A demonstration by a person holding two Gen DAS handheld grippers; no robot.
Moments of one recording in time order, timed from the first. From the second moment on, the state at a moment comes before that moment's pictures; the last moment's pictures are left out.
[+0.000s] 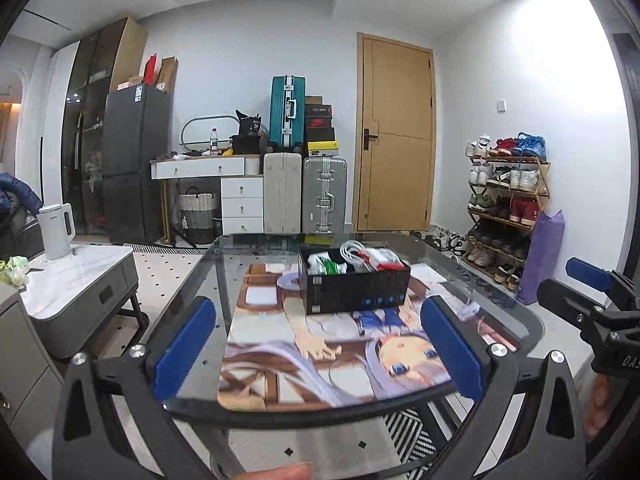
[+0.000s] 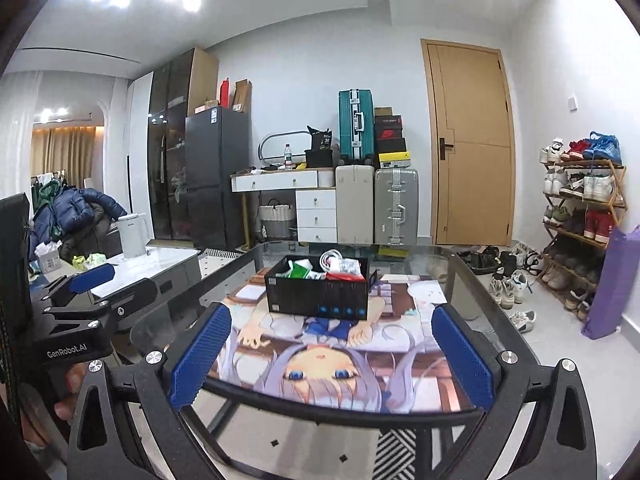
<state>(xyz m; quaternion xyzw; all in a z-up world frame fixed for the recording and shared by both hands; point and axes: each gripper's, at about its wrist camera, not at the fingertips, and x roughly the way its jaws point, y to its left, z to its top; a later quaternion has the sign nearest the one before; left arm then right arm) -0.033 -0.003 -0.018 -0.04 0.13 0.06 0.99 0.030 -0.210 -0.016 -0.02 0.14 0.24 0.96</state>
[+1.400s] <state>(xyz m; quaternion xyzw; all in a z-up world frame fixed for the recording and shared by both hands) -0.048 -0.010 -0.023 -0.03 0.12 0.07 0.99 0.035 -0.206 -0.028 -0.02 0.16 0.25 0.95</state>
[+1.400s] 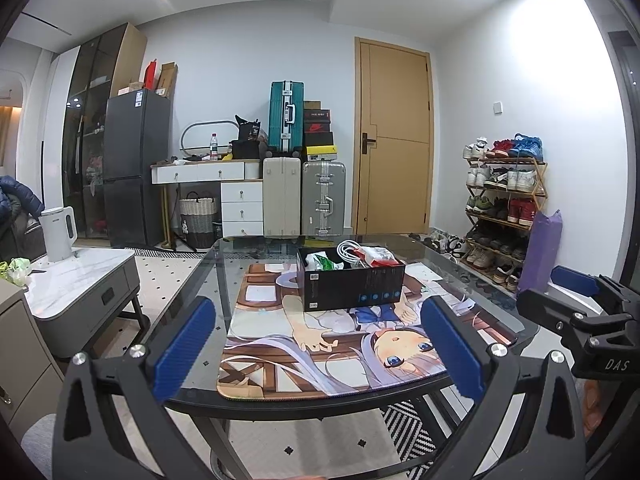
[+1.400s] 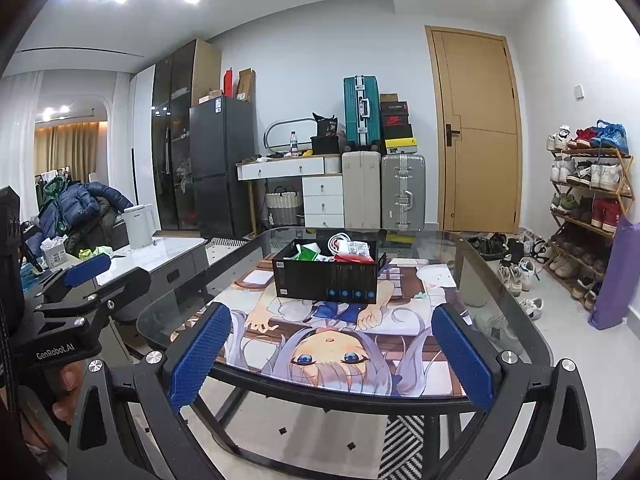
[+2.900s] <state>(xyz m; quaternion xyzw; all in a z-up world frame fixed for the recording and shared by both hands) -0.048 -0.006 -0.021 -0.02 0.12 0.06 0.99 0.035 -0.205 -0.027 -0.02 0.17 0.26 0.95</state>
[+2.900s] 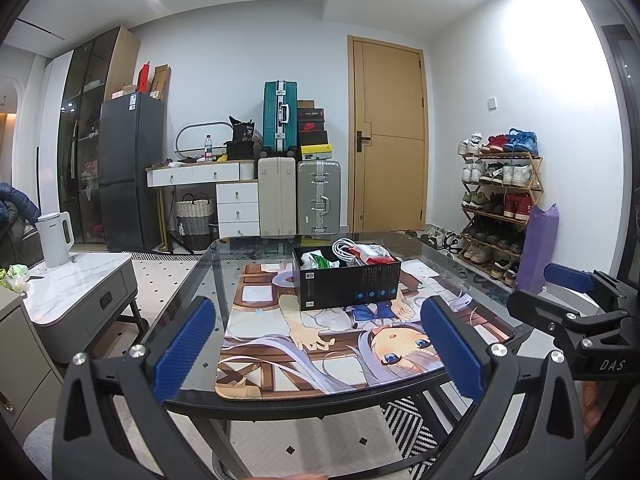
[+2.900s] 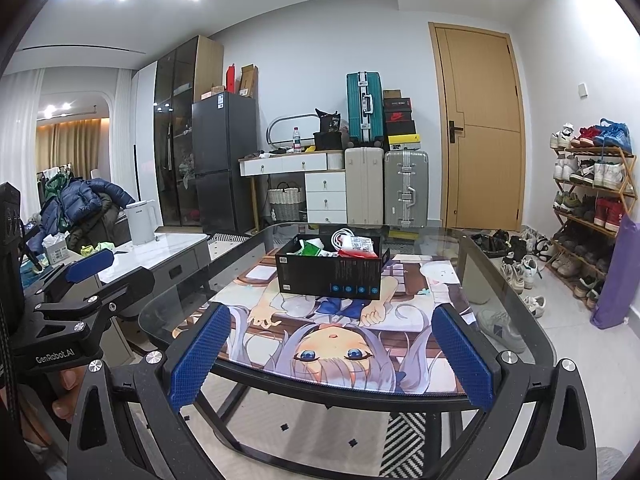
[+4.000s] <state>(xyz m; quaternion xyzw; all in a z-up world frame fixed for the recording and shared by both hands) -0.050 -0.002 -0.020 -0.02 0.12 0.05 0.99 0.035 -0.205 -0.027 -0.02 0.17 0.26 0.95</state>
